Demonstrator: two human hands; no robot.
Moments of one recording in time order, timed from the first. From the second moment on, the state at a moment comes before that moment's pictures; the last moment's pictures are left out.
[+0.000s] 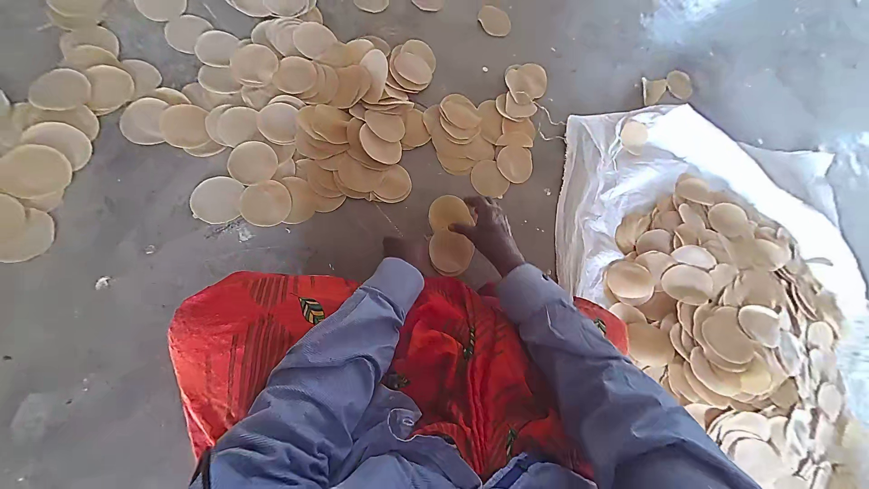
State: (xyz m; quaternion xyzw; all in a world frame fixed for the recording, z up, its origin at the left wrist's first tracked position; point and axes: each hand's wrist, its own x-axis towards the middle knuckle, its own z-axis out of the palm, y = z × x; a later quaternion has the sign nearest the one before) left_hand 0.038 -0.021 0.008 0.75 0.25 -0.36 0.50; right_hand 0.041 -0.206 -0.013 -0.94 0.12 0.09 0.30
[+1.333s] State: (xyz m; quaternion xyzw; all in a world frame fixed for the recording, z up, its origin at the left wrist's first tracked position) left_hand -0.002 -0.038 -0.030 0.70 0.27 -0.41 0.51; right_hand 0.009 -0.199 -0.006 -0.86 0.20 0.36 0.30
